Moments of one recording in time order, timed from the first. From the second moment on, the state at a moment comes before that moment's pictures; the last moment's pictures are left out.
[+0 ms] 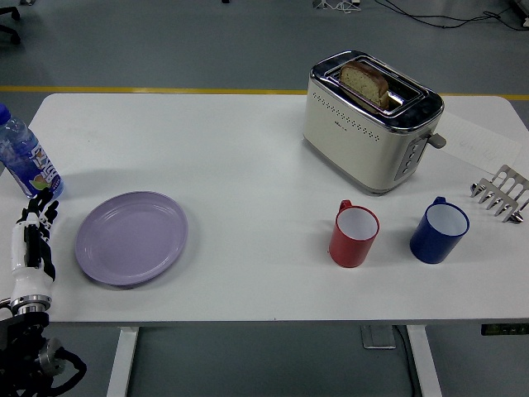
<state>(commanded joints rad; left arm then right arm) -0.16 0.09 -1.41 -0.82 0.89 0.17 -0.65 0.11 -0.02 1.20 0.18 -0.78 -0.14 -0.29</state>
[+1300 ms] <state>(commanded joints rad) -0.18 0.02 -1.30 -0.86 0.84 0.21 -0.65 0.11 -0.02 1.20 0.18 -0.79 -0.14 -0.30</state>
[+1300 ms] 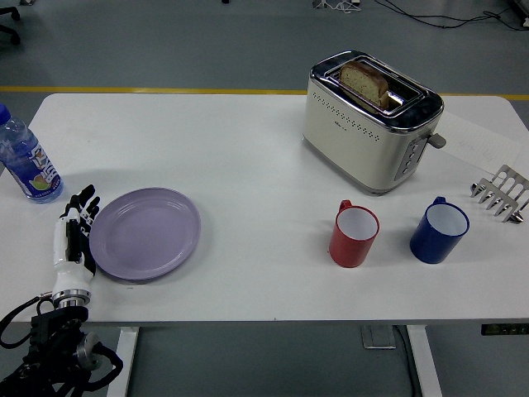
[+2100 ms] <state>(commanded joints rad) -0.20 0.02 -1.18 -0.89 0.79 0.23 -0.65 0.12 -0.02 1.21 0.18 -0.80 -0.13 -0.30</state>
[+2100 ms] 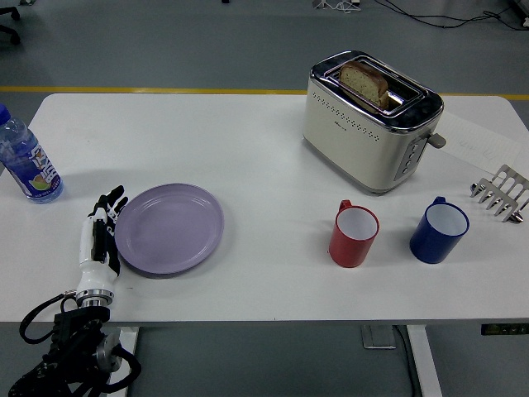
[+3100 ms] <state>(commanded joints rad) -0.25 0.04 -0.92 -0.91 0.66 0.24 -0.65 0.11 -0.02 1.19 0.18 -0.78 -0.14 -0.30</state>
